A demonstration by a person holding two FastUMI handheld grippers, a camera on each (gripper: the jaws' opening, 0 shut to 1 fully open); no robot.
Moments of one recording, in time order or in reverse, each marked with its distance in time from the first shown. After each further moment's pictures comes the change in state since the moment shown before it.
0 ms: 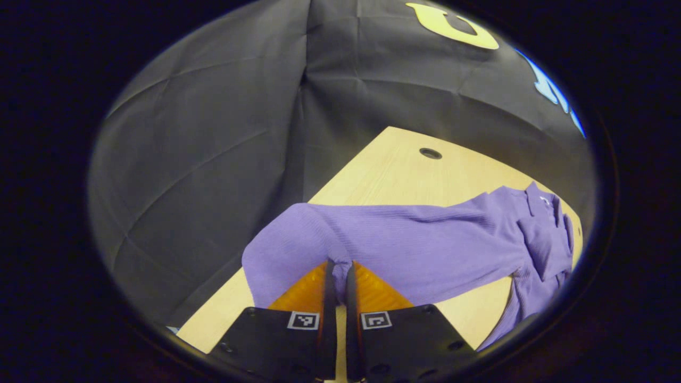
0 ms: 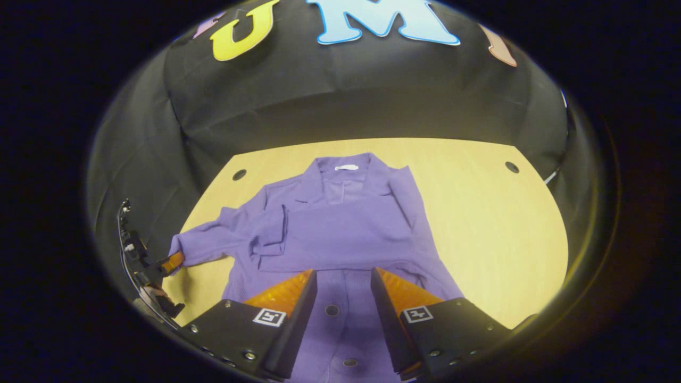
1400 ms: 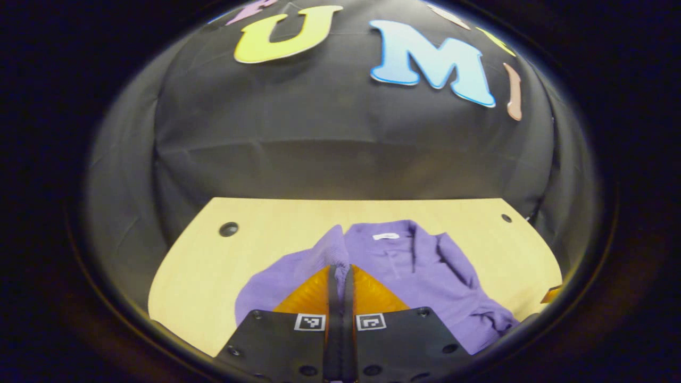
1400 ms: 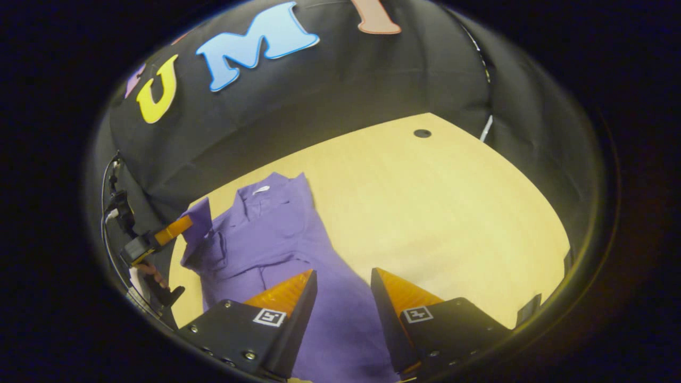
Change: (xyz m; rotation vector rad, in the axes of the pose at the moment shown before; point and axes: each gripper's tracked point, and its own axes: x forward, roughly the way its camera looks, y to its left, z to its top) left arm -0.118 -0.427 0.071 0.319 -0.158 -0.534; right arm -0.069 -0.167 -0.042 0.350 -0.071 -0.134
